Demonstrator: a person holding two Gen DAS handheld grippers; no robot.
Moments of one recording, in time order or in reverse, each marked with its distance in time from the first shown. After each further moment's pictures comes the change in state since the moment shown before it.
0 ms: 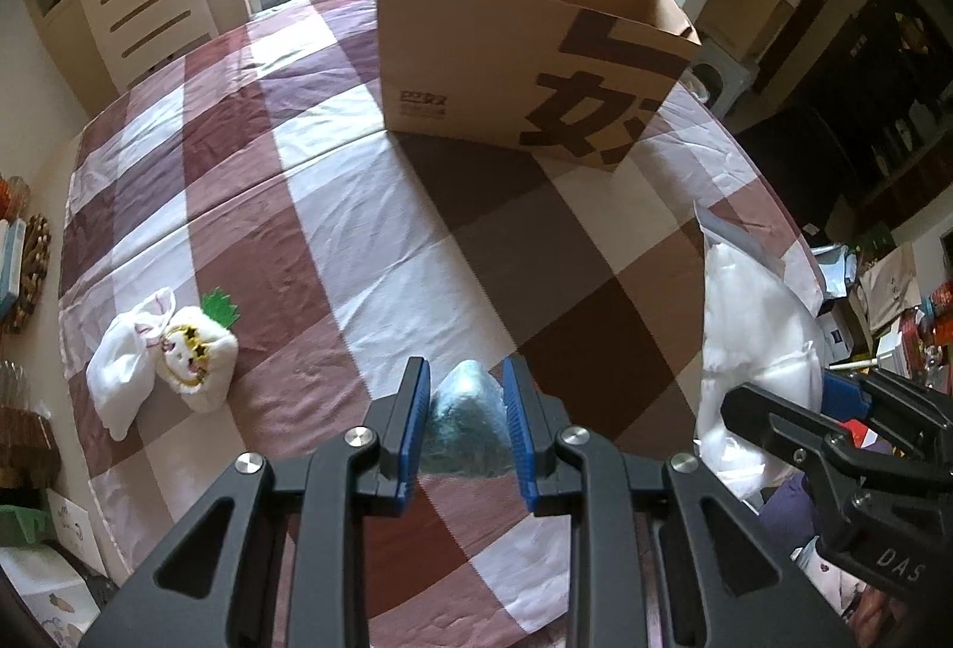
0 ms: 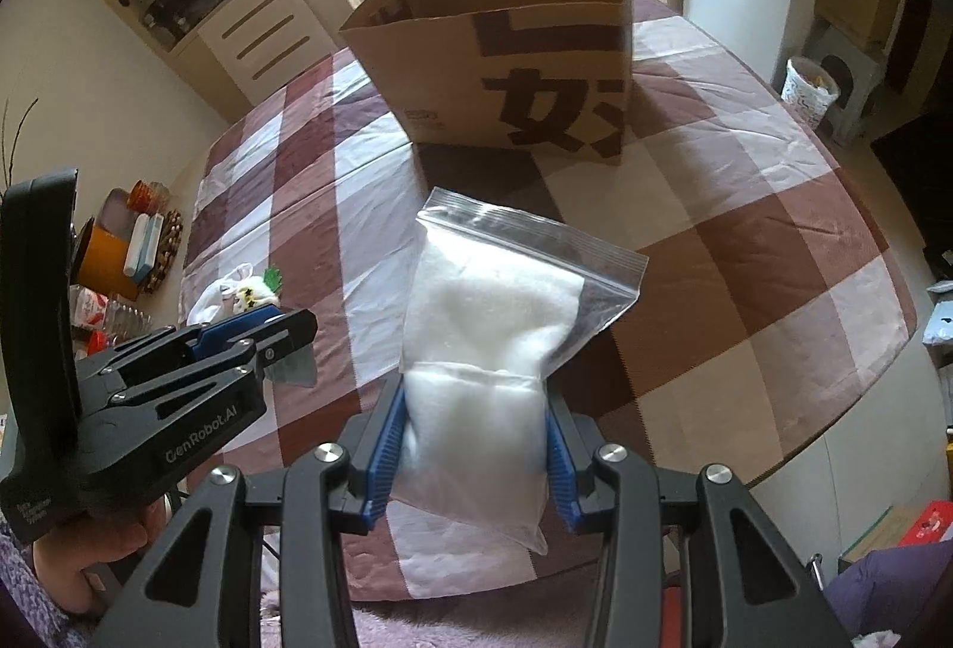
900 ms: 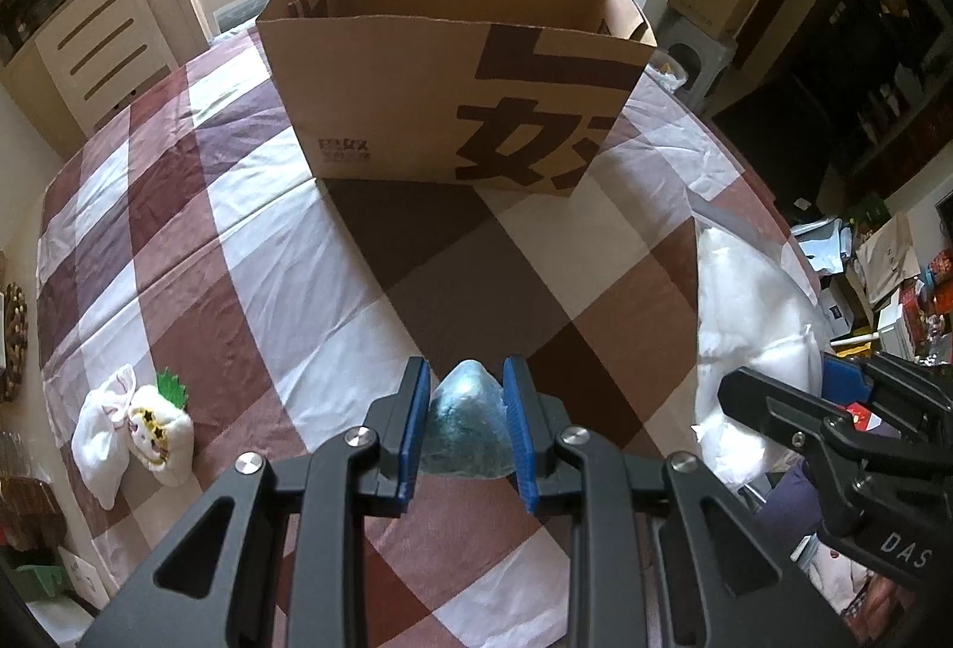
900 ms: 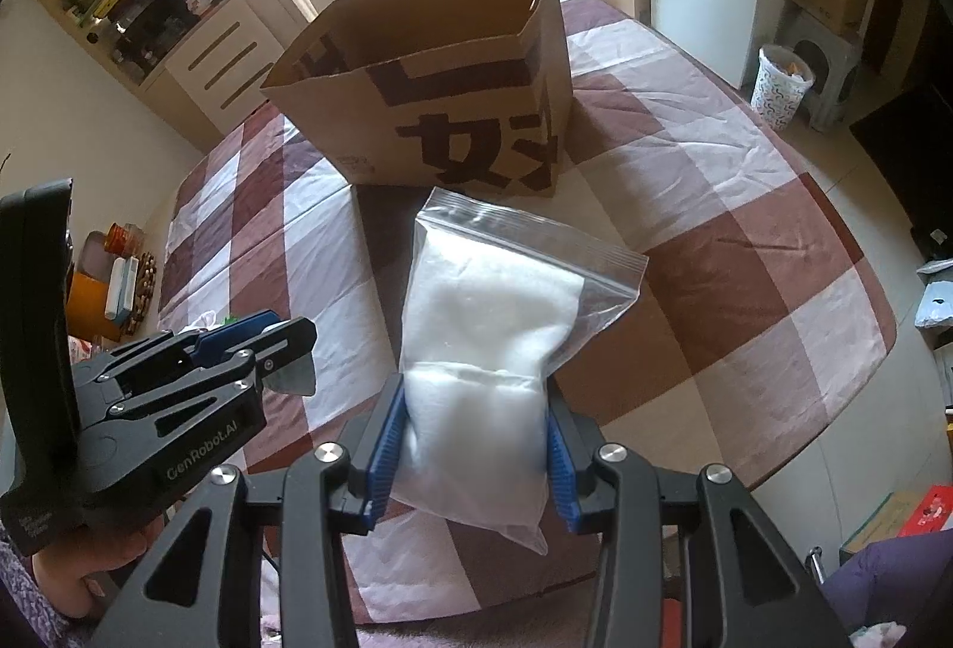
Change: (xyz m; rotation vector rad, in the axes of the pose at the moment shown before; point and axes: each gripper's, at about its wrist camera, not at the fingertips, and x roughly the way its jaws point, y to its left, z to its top) left arm 0.024 -0.044 0.047 0.081 0.019 -0.008; right arm 0.003 -0.050 0.037 0.052 -0.009 -0.016
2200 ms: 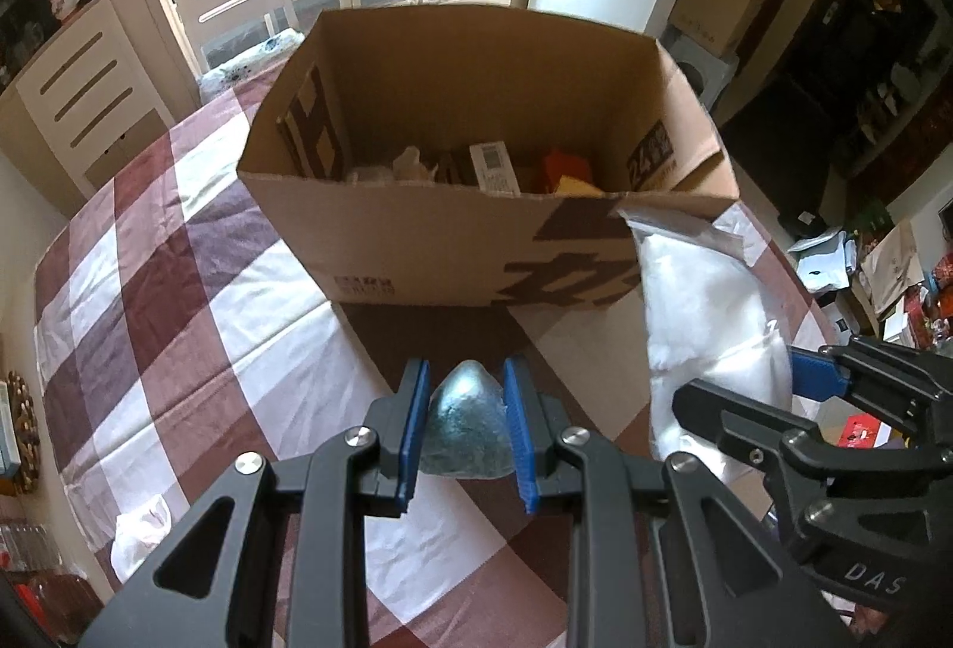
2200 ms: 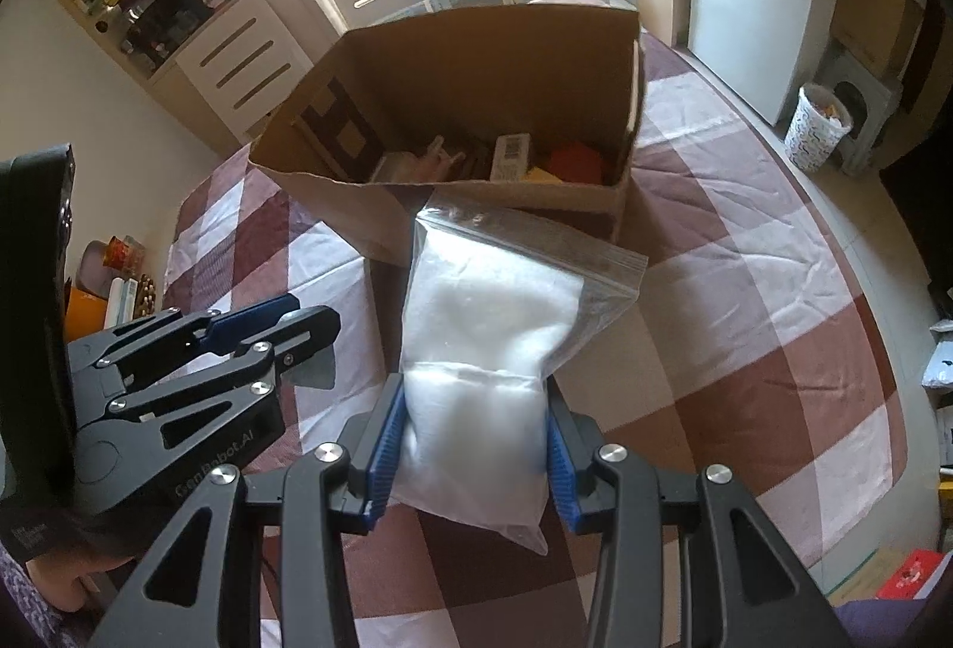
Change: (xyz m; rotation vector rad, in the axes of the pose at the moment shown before) left arm 0.014 0.026 0.091 0.042 -0.041 -0.007; right arm 0.034 0.027 0.091 -0.080 -0.002 0.027
